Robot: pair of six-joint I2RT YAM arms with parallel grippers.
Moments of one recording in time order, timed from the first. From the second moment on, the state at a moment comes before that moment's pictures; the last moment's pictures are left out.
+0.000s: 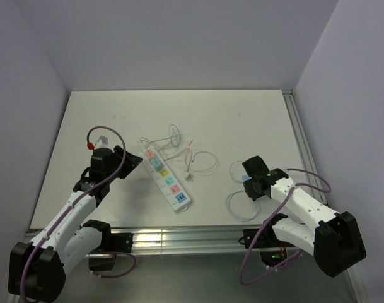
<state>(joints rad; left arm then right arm) -0.24 0.90 0.46 -0.12 0.07 -0.96 0.39 1.02 0.50 -0.81 0.29 1.65</state>
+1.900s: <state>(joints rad) -0.24 0.73 0.53 -0.24 0.14 -0.88 0.35 1.35 0.78 -0.66 0.32 0.67</state>
